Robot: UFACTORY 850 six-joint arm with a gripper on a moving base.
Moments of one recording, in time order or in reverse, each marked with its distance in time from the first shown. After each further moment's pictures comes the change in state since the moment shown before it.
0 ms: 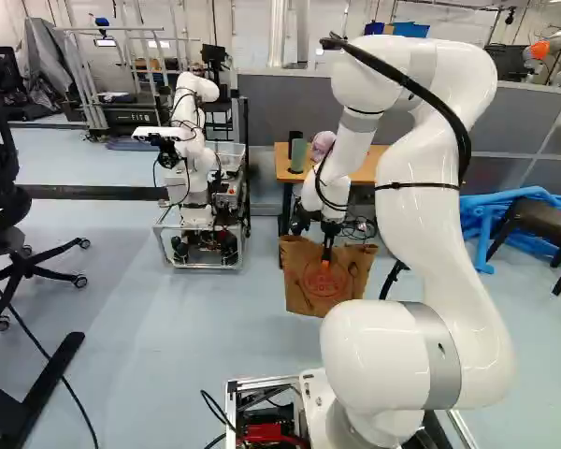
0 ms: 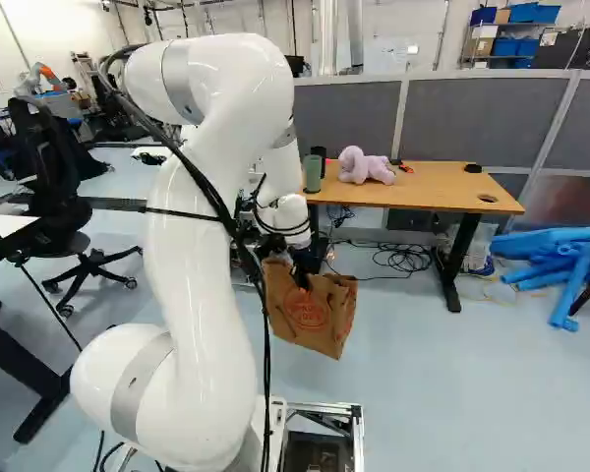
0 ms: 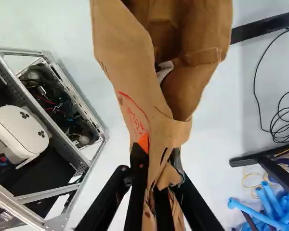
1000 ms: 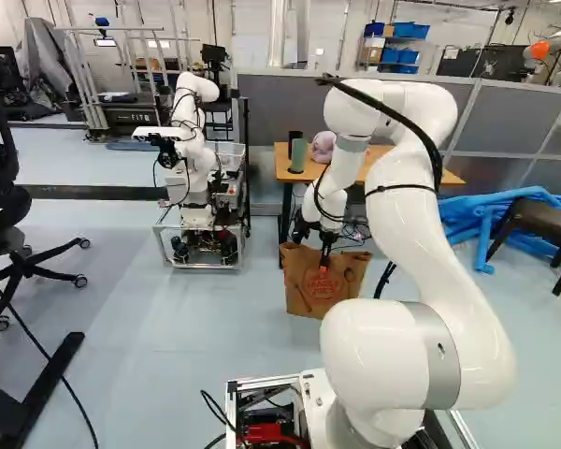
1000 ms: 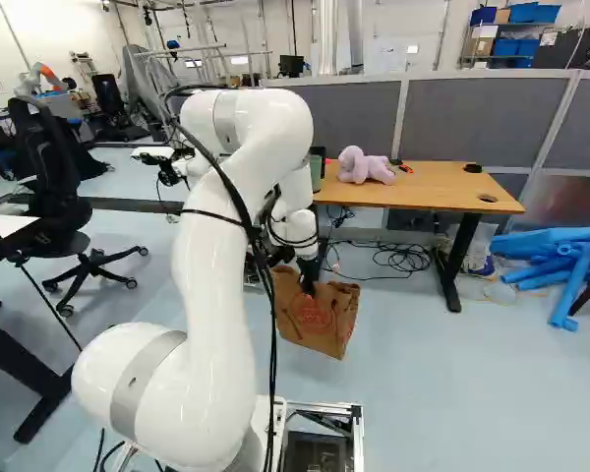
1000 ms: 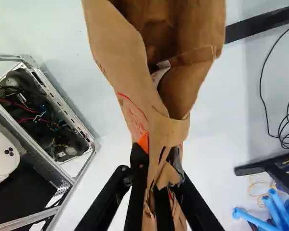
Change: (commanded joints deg) arm -1.4 -13.0 -9.1 0.0 4.2 0.0
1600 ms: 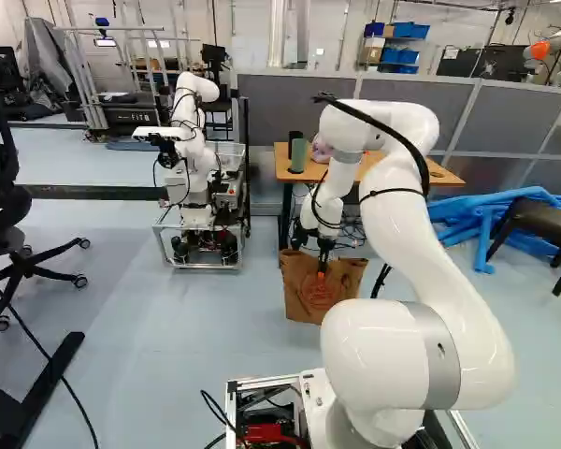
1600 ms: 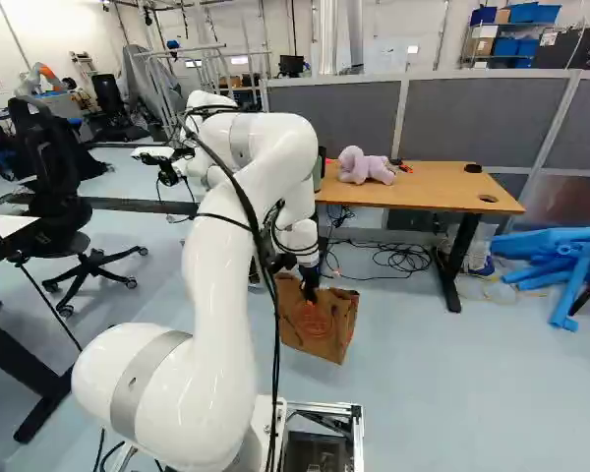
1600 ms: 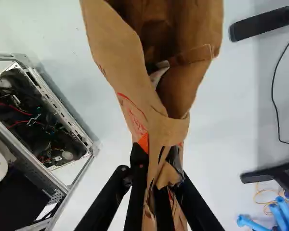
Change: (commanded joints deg) arm 0.1 -7.1 -5.1 0.0 0.1 0.0
